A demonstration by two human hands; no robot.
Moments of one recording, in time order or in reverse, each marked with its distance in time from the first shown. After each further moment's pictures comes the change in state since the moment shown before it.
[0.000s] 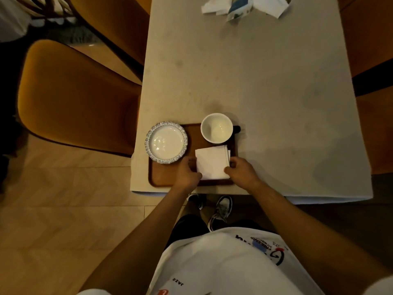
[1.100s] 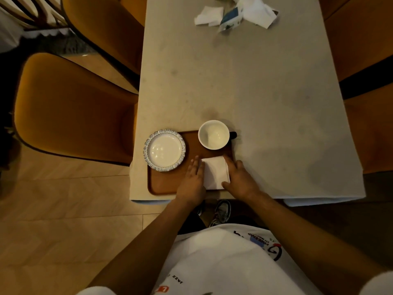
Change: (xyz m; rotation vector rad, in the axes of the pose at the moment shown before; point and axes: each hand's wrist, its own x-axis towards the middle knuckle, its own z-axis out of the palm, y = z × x) left_hand -0.008 -0.003 0.005 0.903 -0.165 0.466; right_hand -0.008 0.012 0.008 -0.451 0.045 -0.175
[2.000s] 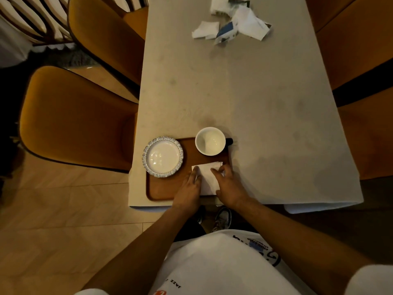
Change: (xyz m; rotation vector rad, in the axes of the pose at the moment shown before) left_hand -0.005 -0.006 0.012 0.159 -0.026 0.018; right_hand 0.002 -0.005 0.018 -0.177 0.015 -0.132
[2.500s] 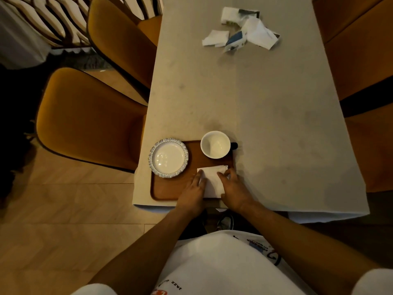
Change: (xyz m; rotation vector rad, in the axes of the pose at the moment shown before) left_hand -0.007 0.008 -0.007 -0.080 -0.025 -0.031; right_hand -0.004 0.003 -0.005 0.001 -0.027 0.008
